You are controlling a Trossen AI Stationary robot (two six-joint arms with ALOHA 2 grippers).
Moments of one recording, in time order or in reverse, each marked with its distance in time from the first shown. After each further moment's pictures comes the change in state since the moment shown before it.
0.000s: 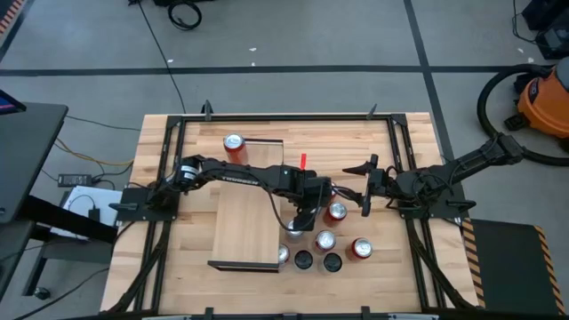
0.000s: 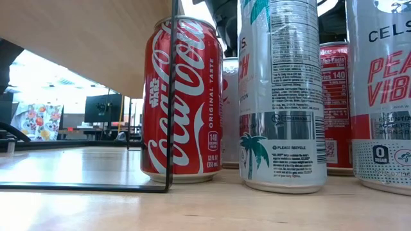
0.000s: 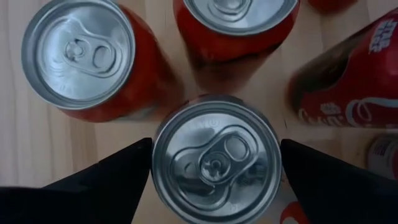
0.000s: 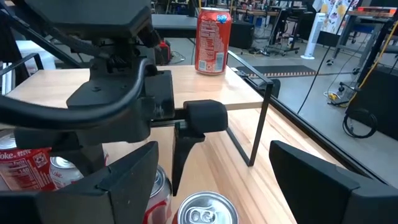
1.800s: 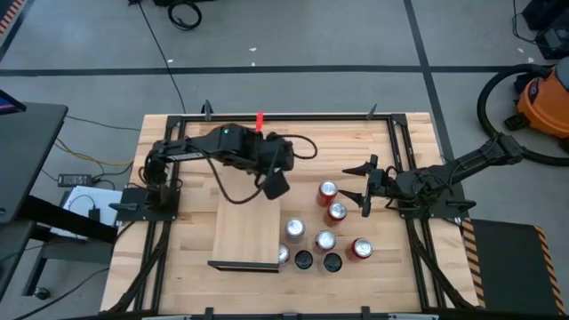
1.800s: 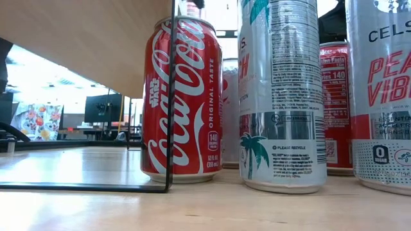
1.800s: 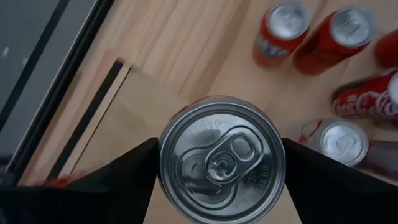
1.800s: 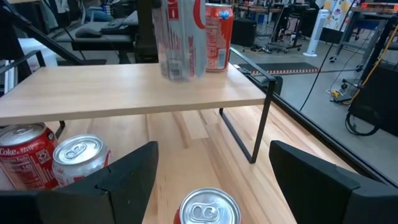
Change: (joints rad) left arm 0.012 -0.275 0.314 -0.693 -0.282 -0.529; right arm 0.000 0.000 0.000 -0.011 -0.008 0.012
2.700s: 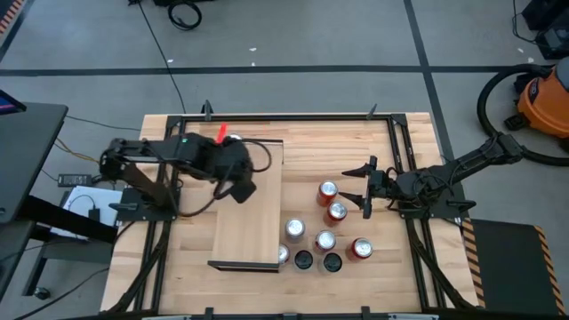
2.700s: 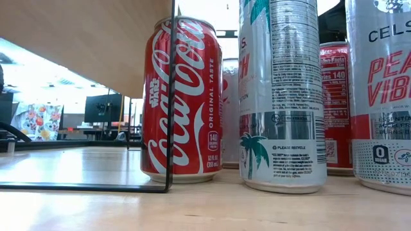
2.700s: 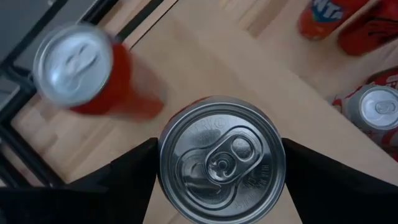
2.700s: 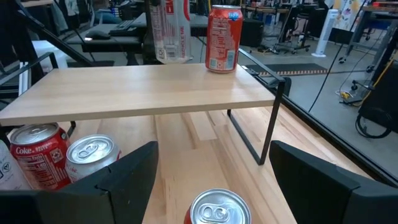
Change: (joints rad) left arm -0.086 -0.379 -0.481 0.011 -0.074 -0.362; right arm 0.015 0.000 0.000 0.007 -0.017 0.004
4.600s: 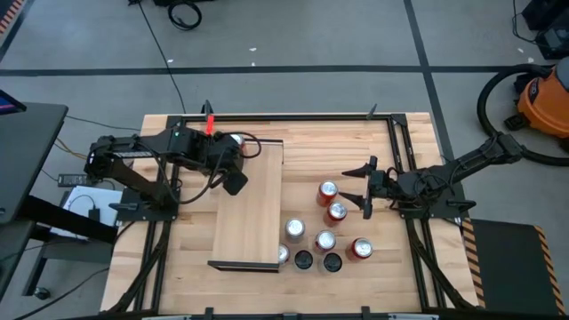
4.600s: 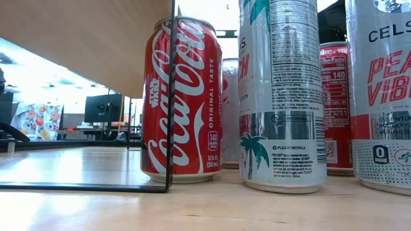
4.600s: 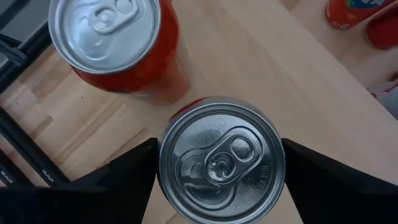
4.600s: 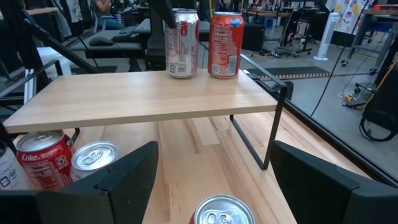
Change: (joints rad) left arm 0.108 -0.145 -0.242 0.120 0.089 0.060; right arm 0.008 0.000 0.000 0.023 -0.001 -0.001
